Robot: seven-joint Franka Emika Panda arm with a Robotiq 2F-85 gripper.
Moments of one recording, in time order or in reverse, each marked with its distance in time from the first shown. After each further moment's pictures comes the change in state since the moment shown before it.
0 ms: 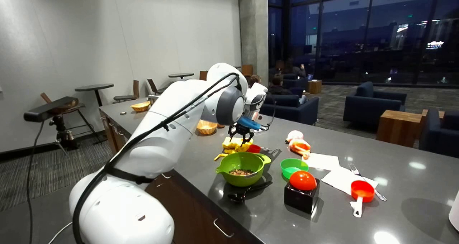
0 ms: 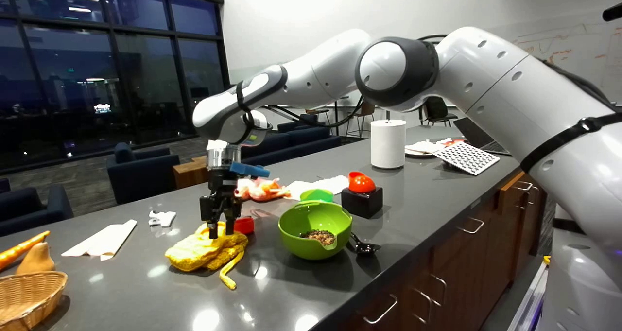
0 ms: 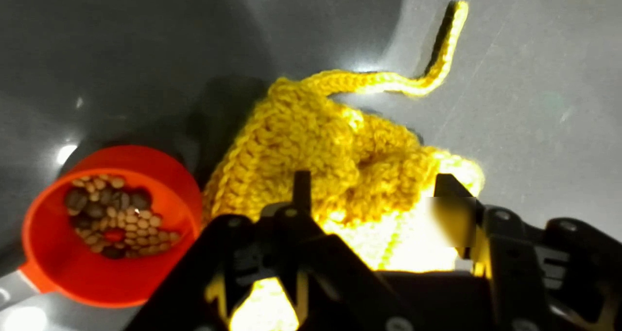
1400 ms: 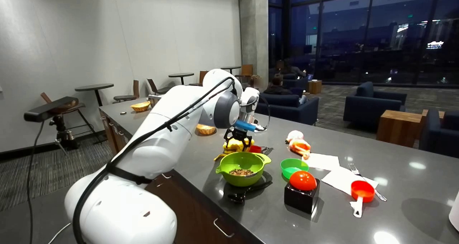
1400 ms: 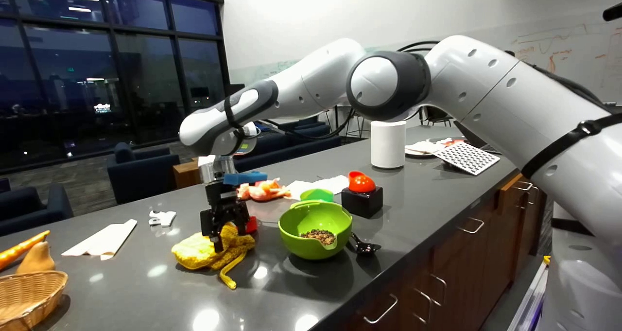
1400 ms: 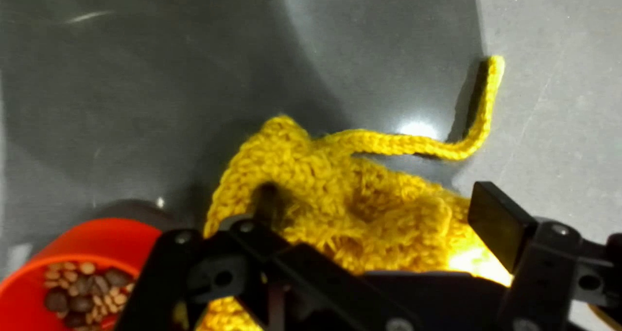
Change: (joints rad) arm 0.083 0.060 -0.048 0.072 -0.128 -0.128 0.141
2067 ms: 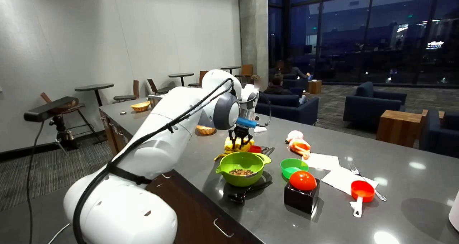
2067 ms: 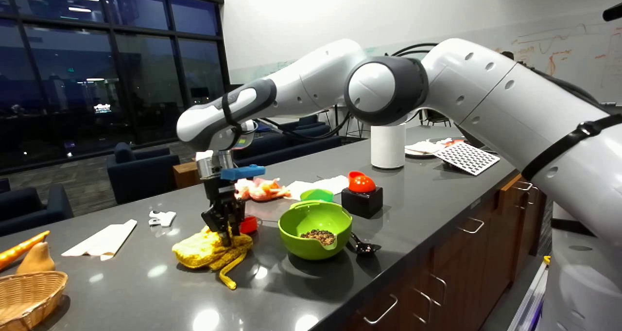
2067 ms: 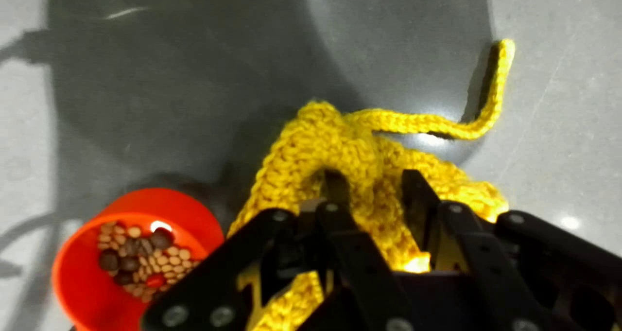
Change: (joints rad) arm 0.017 0.018 -0.022 0.073 -0.025 -0.033 0.026
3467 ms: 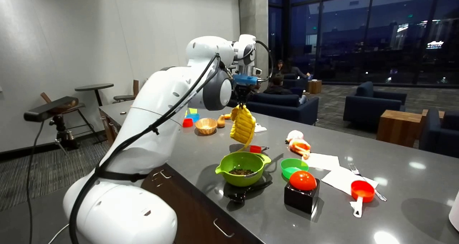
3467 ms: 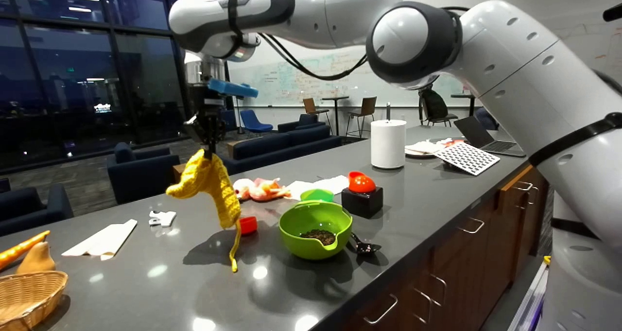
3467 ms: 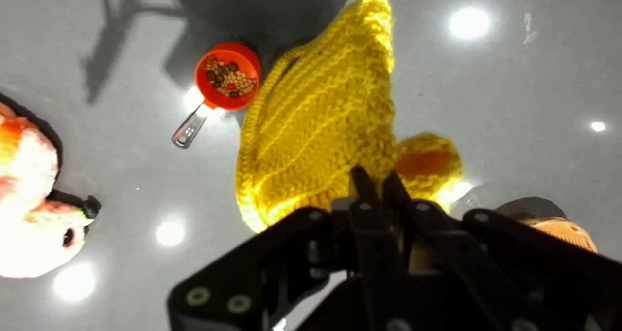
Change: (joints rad) arm 0.002 -0.228 -0.002 0.147 -0.029 -0.062 0.030
